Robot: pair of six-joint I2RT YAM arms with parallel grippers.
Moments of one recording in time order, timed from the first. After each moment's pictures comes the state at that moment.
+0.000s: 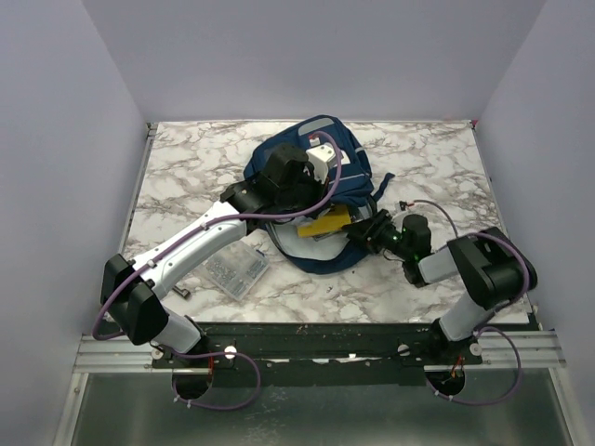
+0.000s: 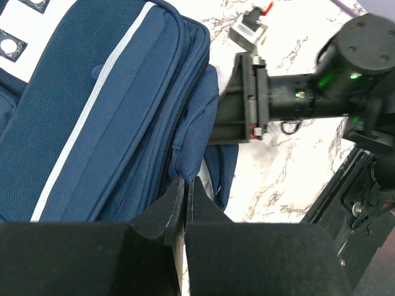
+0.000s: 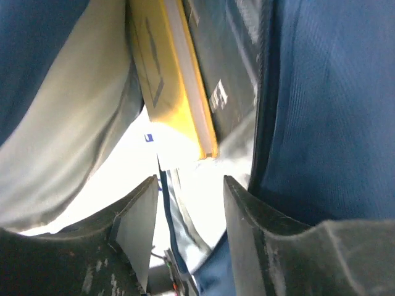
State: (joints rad) left arm -0.77 1.47 1.37 -0.43 0.19 -0.15; right arm 0.31 1.74 0.35 1.12 -0.43 1.24
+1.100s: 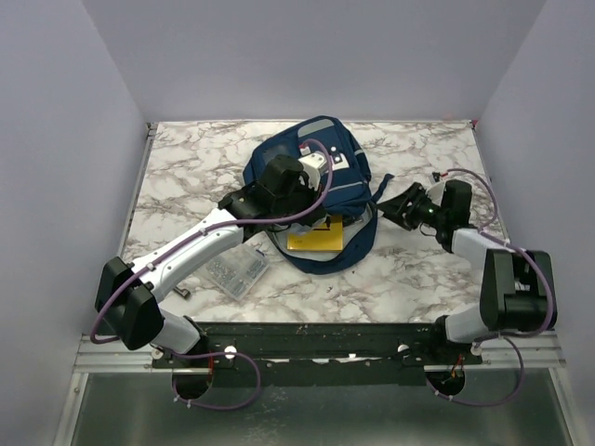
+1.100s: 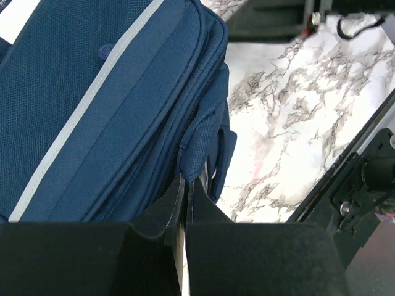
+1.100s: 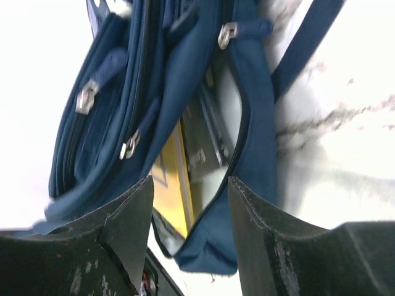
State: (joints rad) left arm -0.76 1.43 1.25 -0.38 0.18 -0.24; right arm -0.06 1.53 0.66 0.33 -0.74 0.81
